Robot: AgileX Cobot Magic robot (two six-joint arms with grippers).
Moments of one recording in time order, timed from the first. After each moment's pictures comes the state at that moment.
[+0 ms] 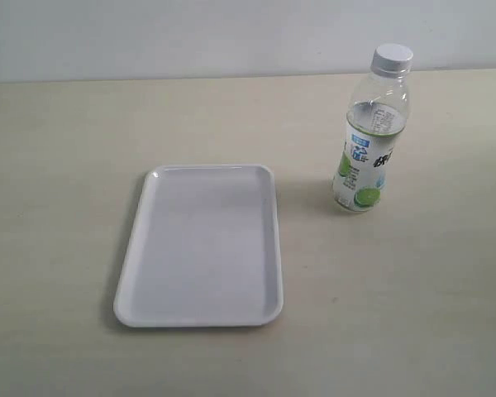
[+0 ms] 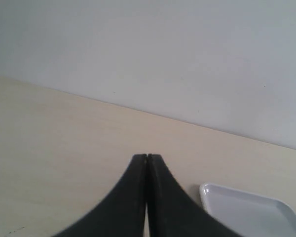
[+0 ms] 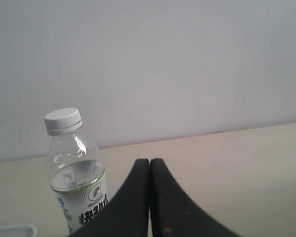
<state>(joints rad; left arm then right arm) -0.06 0.01 0.00 0.04 0.16 -0.30 -0.08 0.54 0.00 0.00 -0.42 0.17</state>
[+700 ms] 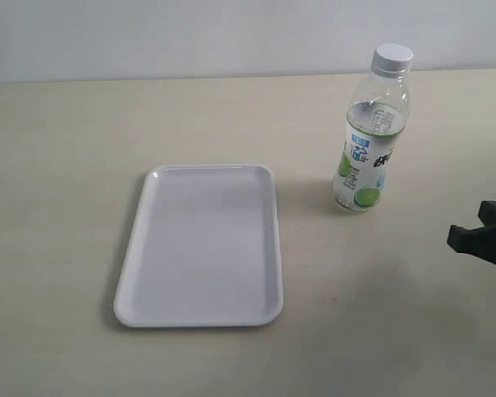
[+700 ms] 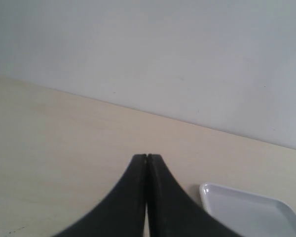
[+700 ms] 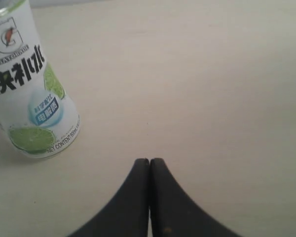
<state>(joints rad) -0.06 0.01 0.00 0.04 0.16 -0.30 -0.08 1.55 -0.07 0.00 -0.90 0.12</state>
